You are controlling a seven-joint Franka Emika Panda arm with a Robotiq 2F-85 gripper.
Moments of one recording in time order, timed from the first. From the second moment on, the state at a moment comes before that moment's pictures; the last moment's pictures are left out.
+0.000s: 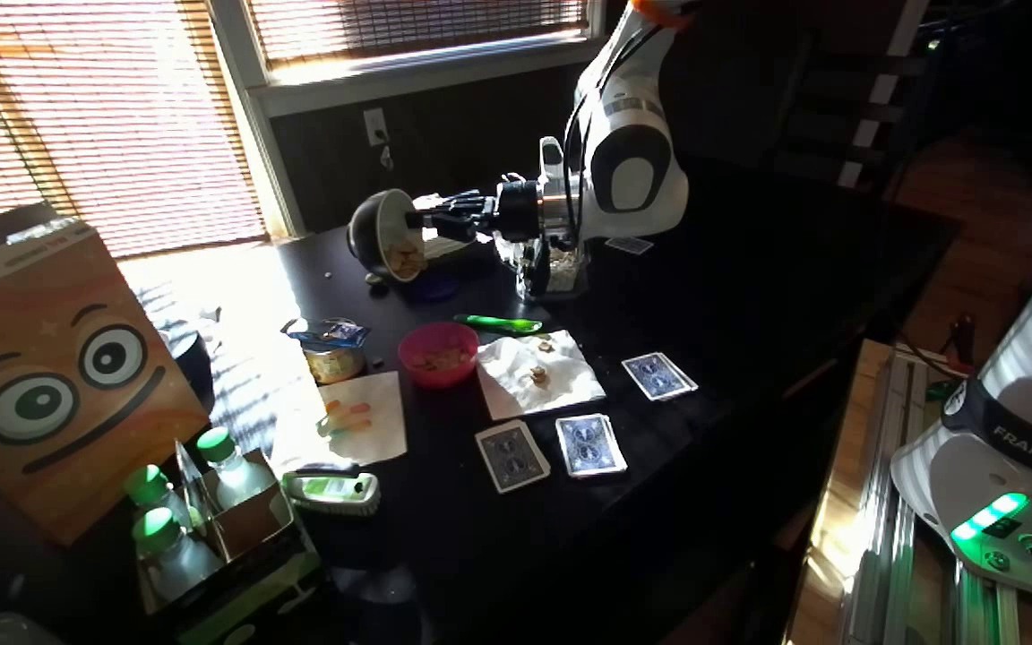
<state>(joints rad) 0.23 0.38 -0.29 -2.33 2.43 1.91 -2.71</state>
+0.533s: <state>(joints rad) 0.24 0.39 -0.31 -2.33 2.43 1.83 -2.71</state>
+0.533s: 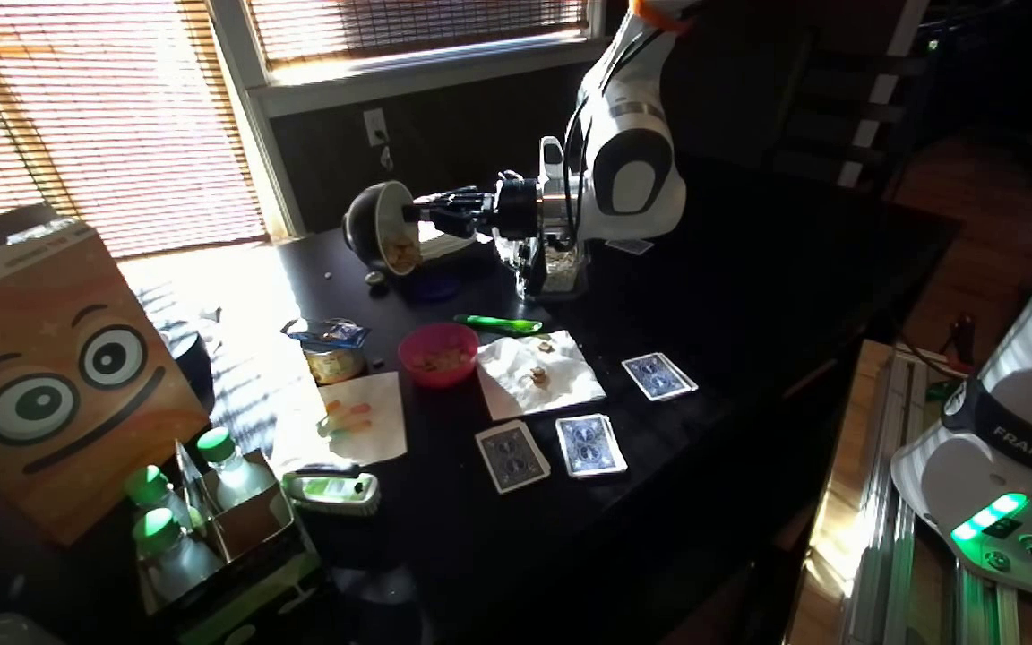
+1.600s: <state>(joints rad) 0.25 0.41 -0.34 -2.34 2.43 1.75 -2.71</state>
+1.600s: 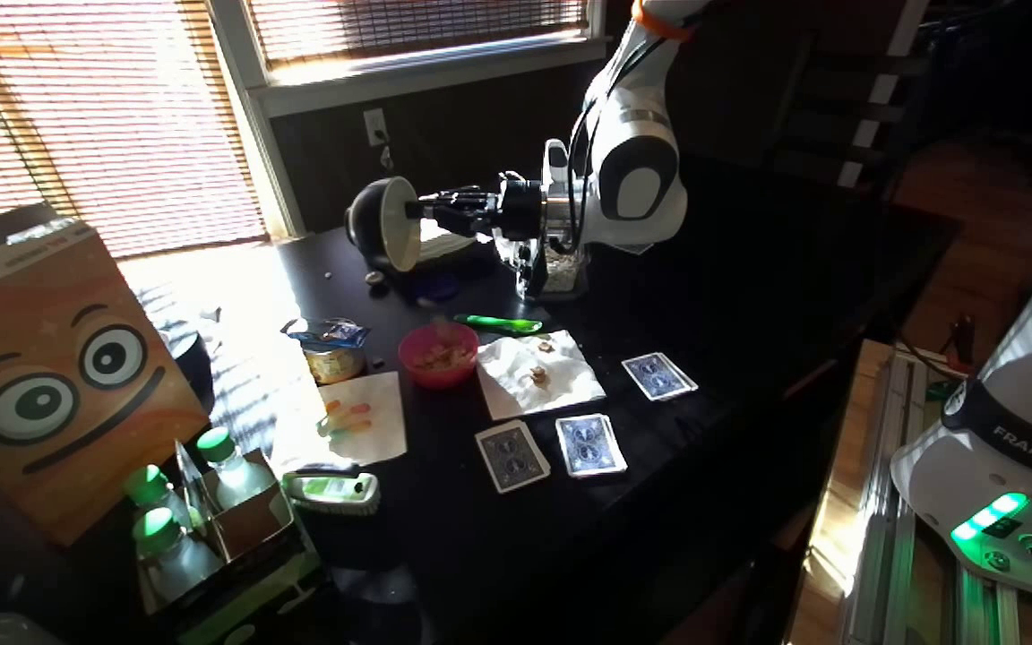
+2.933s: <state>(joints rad) 0.20 0.31 -0.24 -2.34 2.34 2.07 -2.71</state>
